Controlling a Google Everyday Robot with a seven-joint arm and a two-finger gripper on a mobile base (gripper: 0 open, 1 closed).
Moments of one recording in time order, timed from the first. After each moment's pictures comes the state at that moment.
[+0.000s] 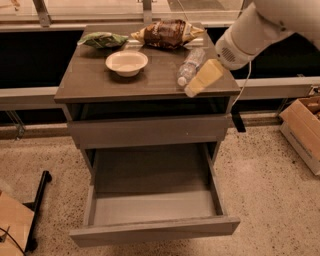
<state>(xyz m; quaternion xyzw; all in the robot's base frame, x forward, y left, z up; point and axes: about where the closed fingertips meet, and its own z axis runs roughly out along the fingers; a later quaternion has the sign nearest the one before) 0.637 -0.157 0.921 -0.39 0.87 0.03 0.29</state>
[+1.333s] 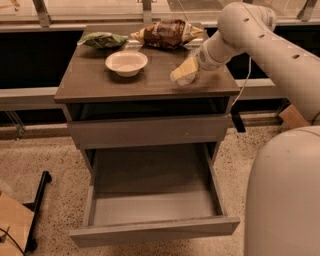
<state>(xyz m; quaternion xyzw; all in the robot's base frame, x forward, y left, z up) 0.789 -0.146 0.837 -0.21 0.92 0.09 0.32</state>
